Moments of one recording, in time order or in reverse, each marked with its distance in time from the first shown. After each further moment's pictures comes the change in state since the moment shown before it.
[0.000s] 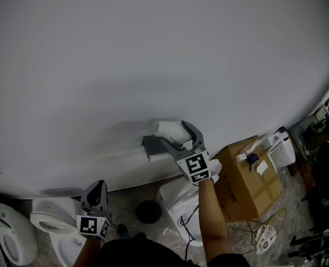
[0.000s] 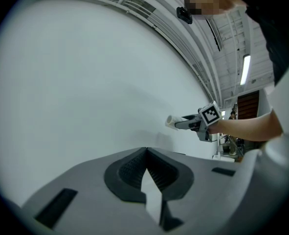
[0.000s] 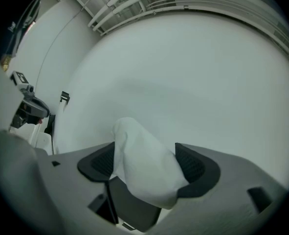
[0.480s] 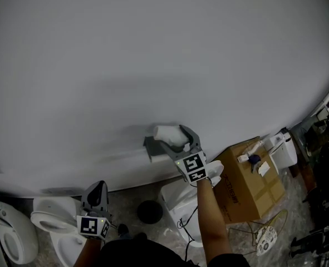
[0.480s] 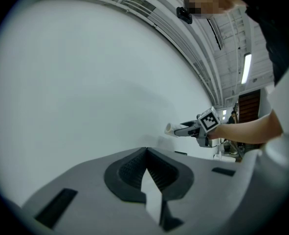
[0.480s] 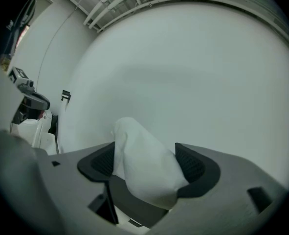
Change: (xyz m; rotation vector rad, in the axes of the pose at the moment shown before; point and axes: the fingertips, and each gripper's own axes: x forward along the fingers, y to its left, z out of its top) left arm 0.004 0.003 -0.003 0.002 0.012 0.014; right arm 0.019 0.010 -0.042 0.052 0.067 0.045
